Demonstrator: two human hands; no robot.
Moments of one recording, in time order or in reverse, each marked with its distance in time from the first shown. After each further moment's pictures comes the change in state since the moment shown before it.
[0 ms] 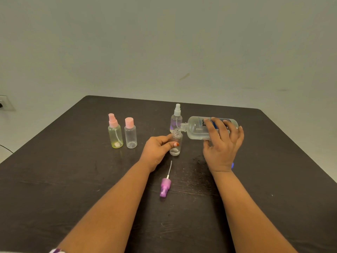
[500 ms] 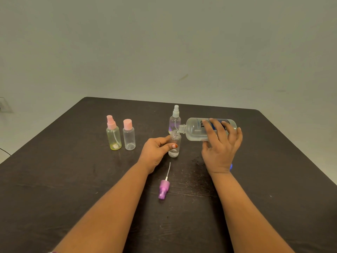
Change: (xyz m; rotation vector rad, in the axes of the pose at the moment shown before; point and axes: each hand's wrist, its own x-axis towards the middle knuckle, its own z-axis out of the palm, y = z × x) left_hand -0.002 0.003 0.000 0.011 -0.010 0.002; right_hand 0.000 0.000 0.000 -0.011 0.007 0.006
